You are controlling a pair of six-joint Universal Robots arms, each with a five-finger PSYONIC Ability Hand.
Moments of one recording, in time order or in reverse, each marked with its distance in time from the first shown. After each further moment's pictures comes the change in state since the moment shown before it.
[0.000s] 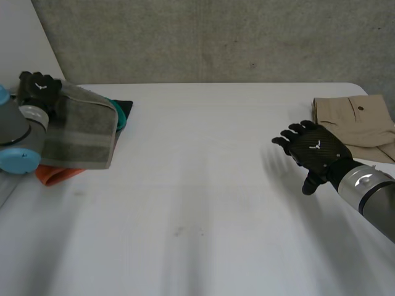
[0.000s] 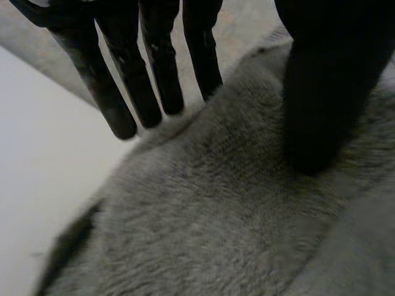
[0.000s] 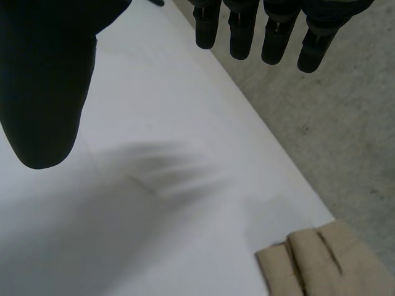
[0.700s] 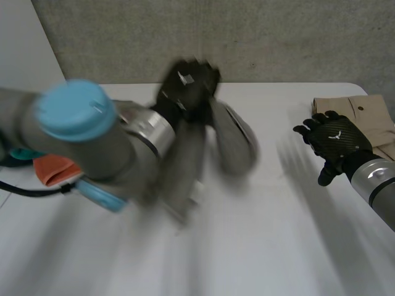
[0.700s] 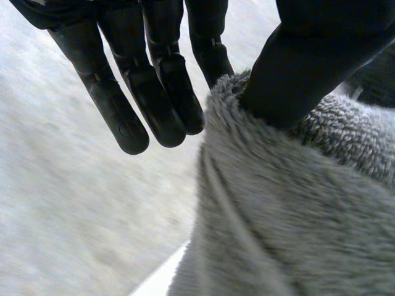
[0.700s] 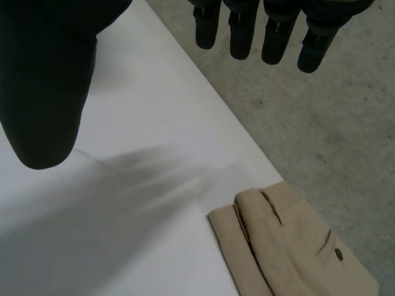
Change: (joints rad) left arm -0.632 0.343 -0.341 0.083 0.128 -0.491; right arm -0.029 -0.051 0.008 -0.030 0.115 0.043; left_hand 0.292 0.421 0.440 0.444 0.410; right_hand 0.000 0.000 0.000 0.000 0.000
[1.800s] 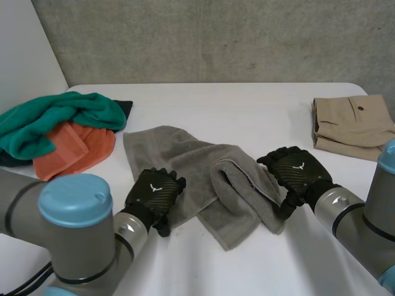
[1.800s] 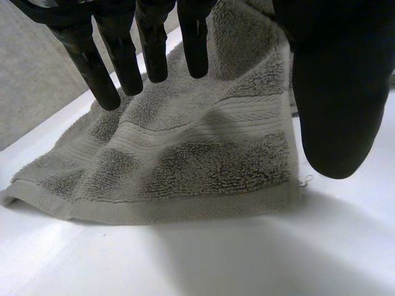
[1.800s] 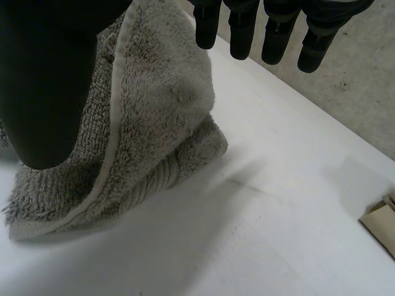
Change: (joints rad) left arm -0.014 0.147 -0.553 -0.108 -0.267 0.120; right arm 0.206 0.061 0.032 0.067 0.101 0.252; left_hand -0.763 -0.853 -0.844 -0.865 -0.828; right_hand 0.000 0.000 0.000 0.000 0.000
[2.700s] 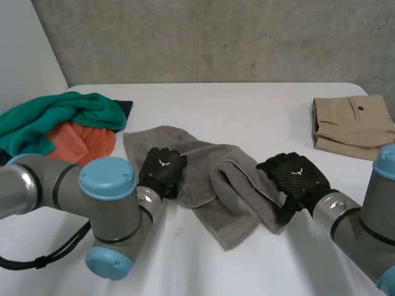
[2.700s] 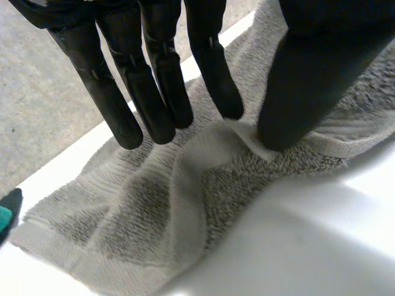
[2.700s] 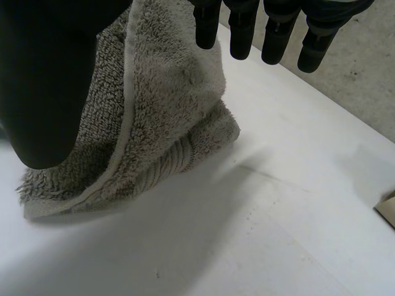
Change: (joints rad) left arm 0.025 -0.230 0.247 0.113 -0.018 0.016; right arm -0.003 0.026 0.013 -0.013 -0.005 -0.003; left_hand 0.662 0.661 0.646 0.662 0.658; right_hand 0.000 0.000 0.000 0.000 0.000
